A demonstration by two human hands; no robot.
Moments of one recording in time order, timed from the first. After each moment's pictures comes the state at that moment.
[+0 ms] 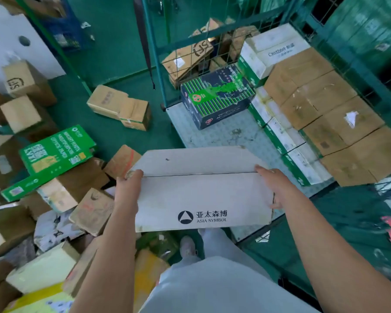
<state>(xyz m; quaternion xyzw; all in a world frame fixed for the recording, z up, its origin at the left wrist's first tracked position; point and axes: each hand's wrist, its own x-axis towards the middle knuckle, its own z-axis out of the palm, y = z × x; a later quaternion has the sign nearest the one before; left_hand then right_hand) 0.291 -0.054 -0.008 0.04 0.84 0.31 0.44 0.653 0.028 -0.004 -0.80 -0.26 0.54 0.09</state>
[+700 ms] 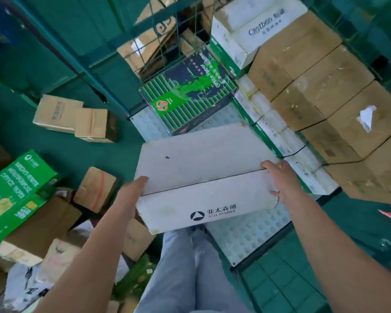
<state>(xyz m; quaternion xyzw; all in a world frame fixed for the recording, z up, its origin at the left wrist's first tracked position) 0.376 0.239 -0.152 0.06 0.82 0.18 0.54 0.756 0.283 -0.132 -0.82 -0.17 0.51 0.17</state>
